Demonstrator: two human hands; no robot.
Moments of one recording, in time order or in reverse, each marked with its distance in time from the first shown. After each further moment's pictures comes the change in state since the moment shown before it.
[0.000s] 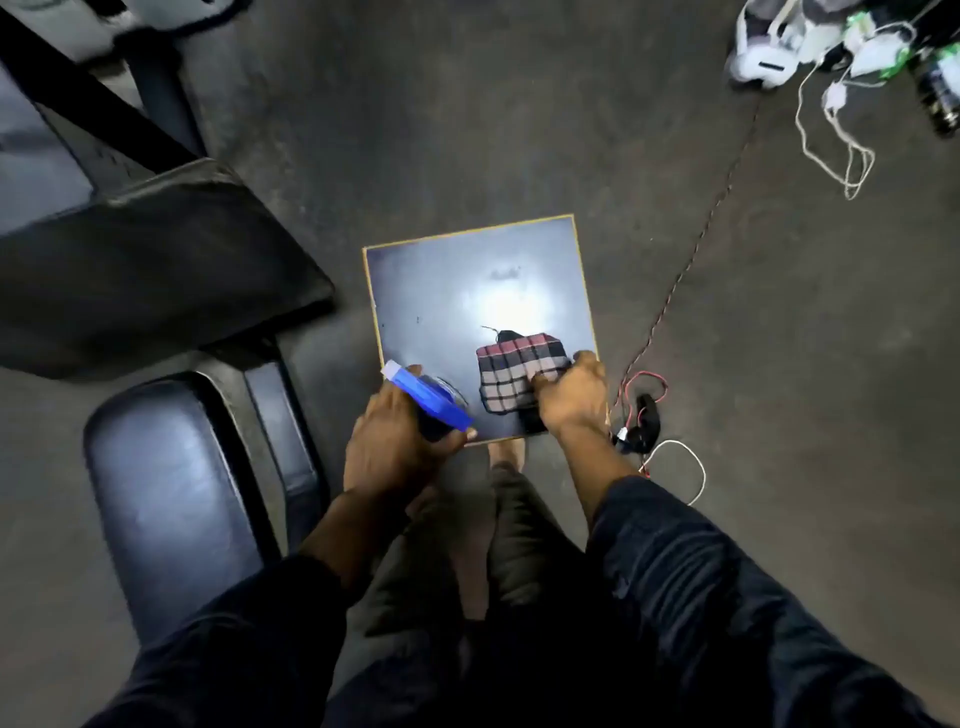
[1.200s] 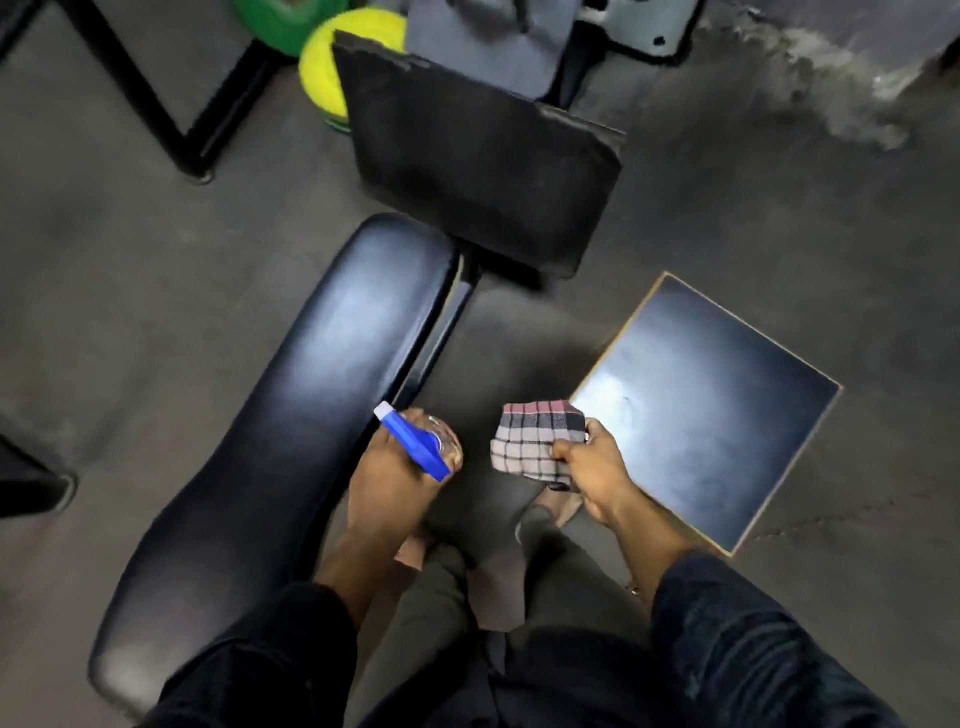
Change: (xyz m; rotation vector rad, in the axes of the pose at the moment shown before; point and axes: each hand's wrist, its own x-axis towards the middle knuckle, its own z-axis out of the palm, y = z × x) left_hand -0.229 -0.136 0.012 -0.484 0.495 -0.475; right_hand -0.155 -0.022 0.111 0.067 -0.734 -0.204
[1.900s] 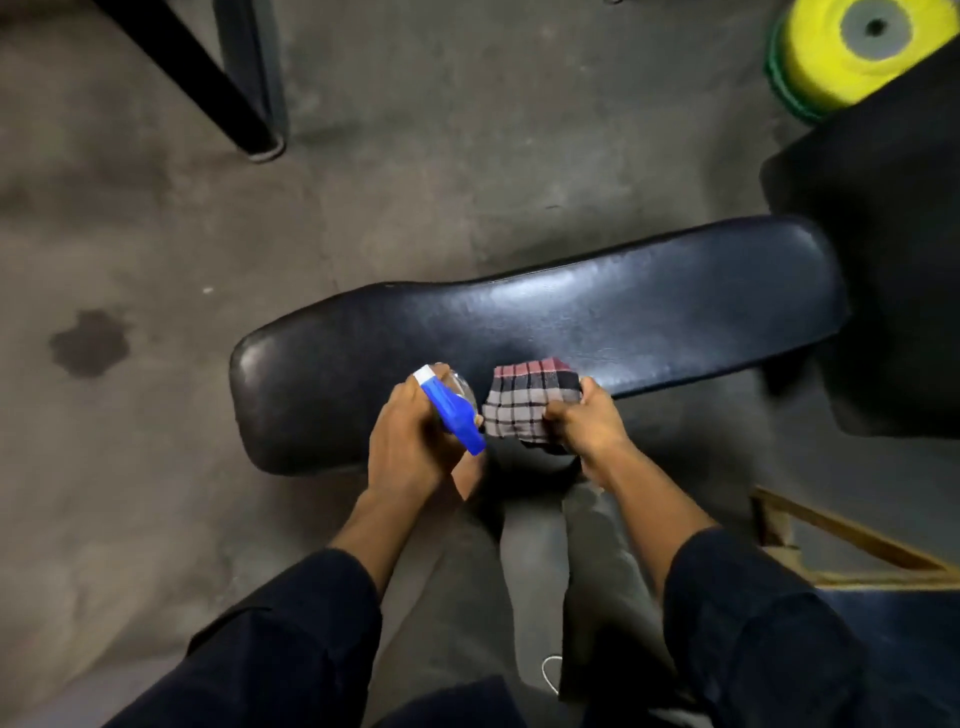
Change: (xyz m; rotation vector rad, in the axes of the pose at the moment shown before) left_hand -0.128 -0.286 -0.061 -0.467 0.558 -0.649; right_hand -0.013 0.087 0.373 -0.833 -0.469 -0.104
